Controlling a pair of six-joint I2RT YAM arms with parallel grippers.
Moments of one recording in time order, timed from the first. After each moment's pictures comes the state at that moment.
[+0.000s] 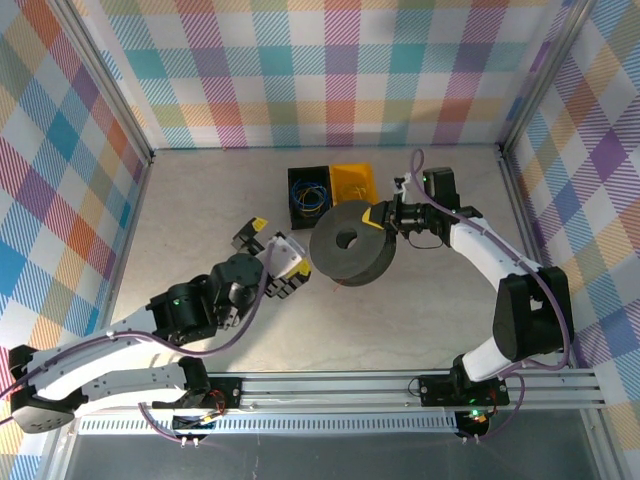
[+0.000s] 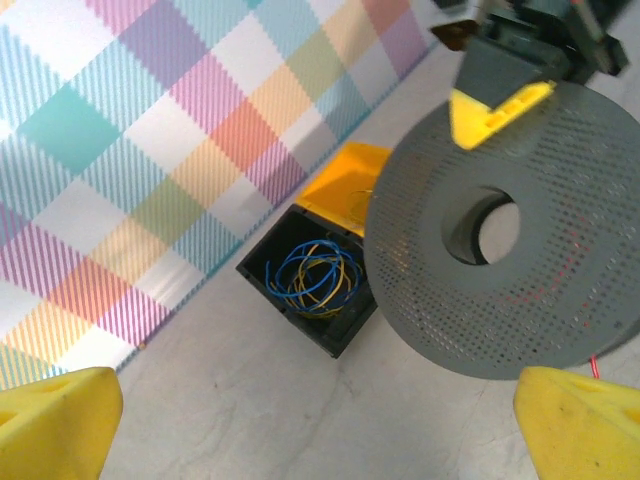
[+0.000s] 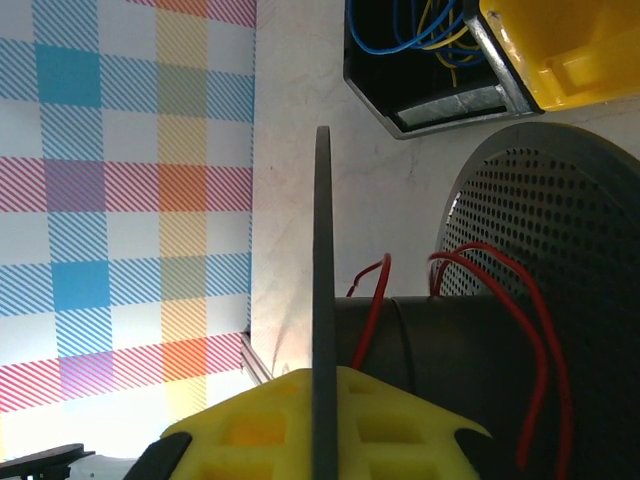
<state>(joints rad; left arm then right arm) -1.10 0.88 0.97 -0.46 -0.66 0.28 0.24 1.52 1.05 -0.25 -0.90 0.73</state>
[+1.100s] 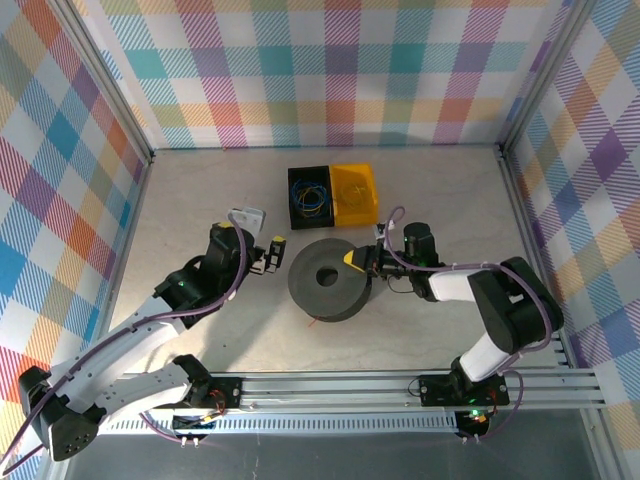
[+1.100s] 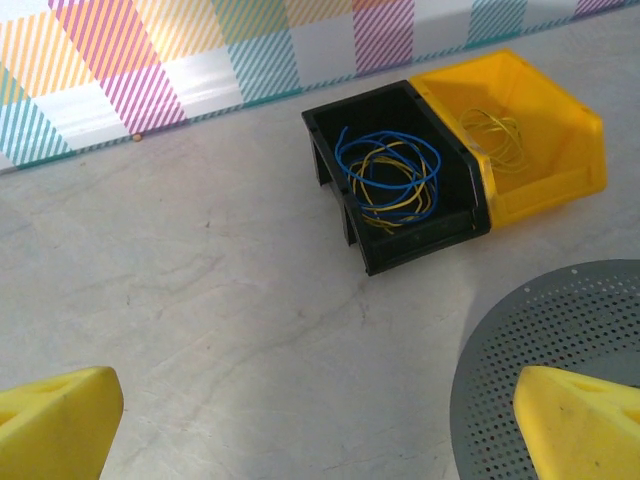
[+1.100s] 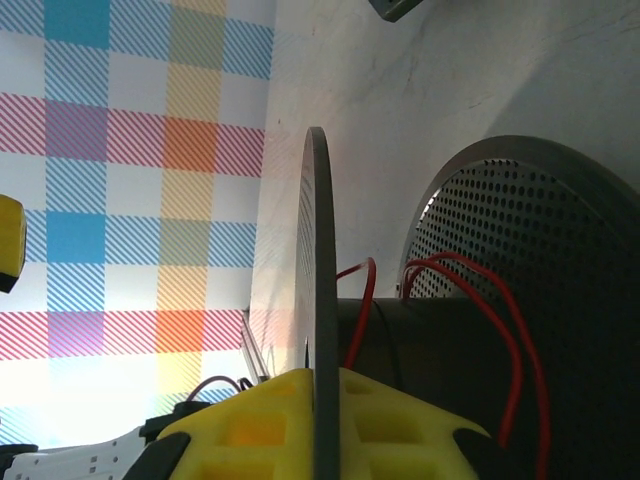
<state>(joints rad) -0.73 0.94 0.86 -0.45 -0.51 -0.15 0.40 1.62 0.53 0.66 -0.84 1.00</state>
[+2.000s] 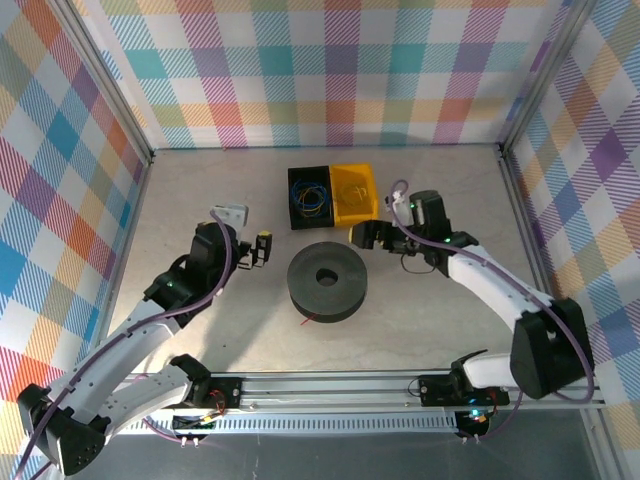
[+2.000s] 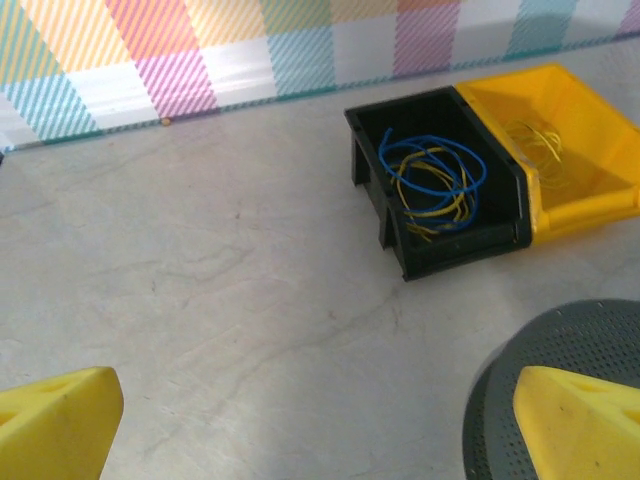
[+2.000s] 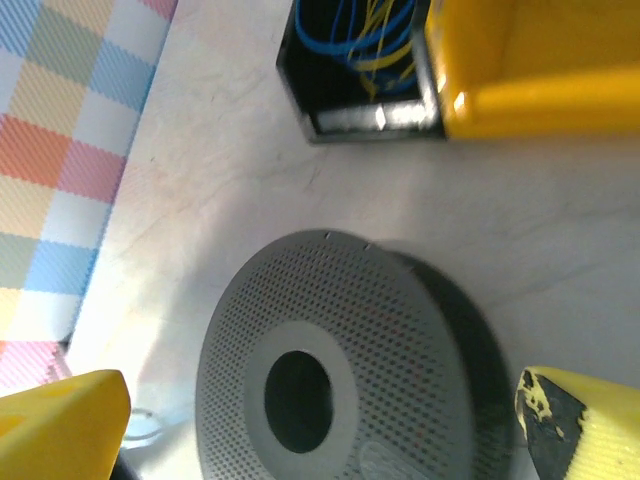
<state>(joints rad) -0.57 0.90 0.84 -0.44 -0.41 -0.13 0.37 1.30 0.91 -0.29 -0.51 0.44</state>
